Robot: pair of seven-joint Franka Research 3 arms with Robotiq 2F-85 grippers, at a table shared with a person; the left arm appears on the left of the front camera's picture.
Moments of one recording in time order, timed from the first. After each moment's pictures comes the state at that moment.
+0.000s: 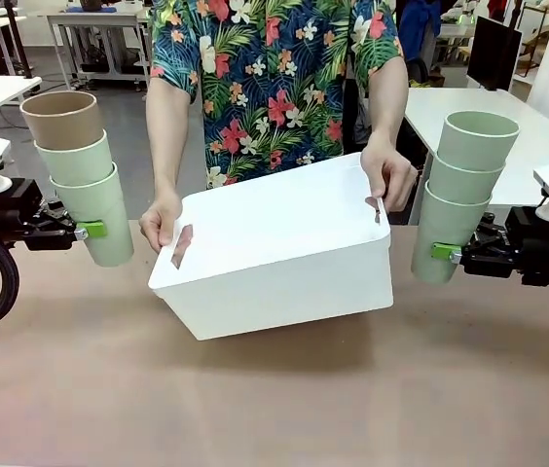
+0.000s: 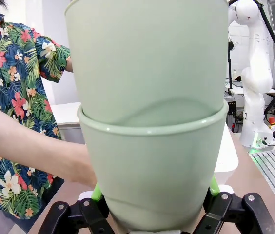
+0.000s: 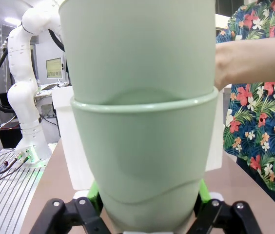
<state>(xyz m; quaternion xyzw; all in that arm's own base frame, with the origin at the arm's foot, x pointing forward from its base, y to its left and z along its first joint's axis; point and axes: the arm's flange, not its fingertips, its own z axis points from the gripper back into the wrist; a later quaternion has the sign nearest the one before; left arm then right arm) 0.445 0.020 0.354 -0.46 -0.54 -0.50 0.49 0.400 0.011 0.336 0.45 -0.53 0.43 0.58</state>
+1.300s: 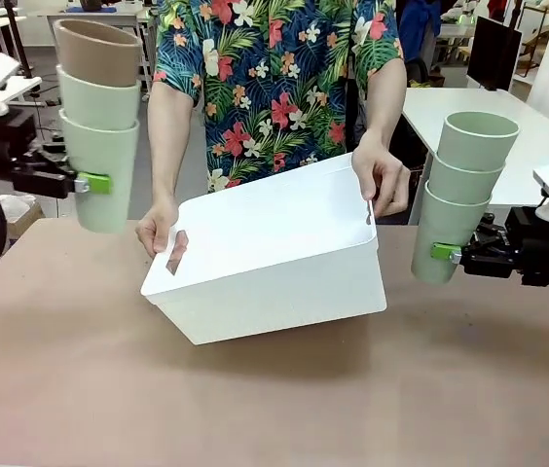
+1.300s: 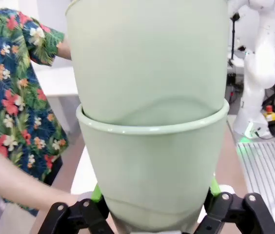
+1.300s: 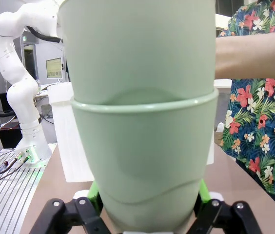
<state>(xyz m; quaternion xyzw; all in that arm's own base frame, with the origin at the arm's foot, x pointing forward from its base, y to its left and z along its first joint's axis) 0.414 -0.033 0.486 -0.40 -0.45 -0.54 0.59 0.400 0.011 0.335 0.45 -0.53 0.42 0.58</state>
